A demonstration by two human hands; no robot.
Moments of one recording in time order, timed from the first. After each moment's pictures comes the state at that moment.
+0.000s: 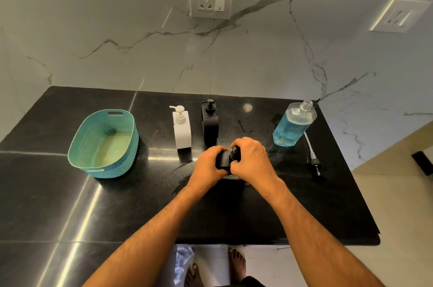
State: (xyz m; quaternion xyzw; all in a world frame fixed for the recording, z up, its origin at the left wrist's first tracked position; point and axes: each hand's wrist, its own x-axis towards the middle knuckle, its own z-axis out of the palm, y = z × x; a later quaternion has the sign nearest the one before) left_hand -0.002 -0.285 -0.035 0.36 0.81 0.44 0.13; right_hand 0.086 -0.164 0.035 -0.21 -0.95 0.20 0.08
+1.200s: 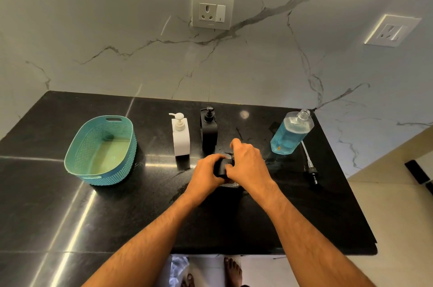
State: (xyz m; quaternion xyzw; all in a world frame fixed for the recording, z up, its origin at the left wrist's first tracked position) left_hand -0.006 -0.287 -0.036 0.37 0.79 0.47 0.14; right_hand 0.074 -0.174 0.048 -0.22 -0.96 0.16 0.06
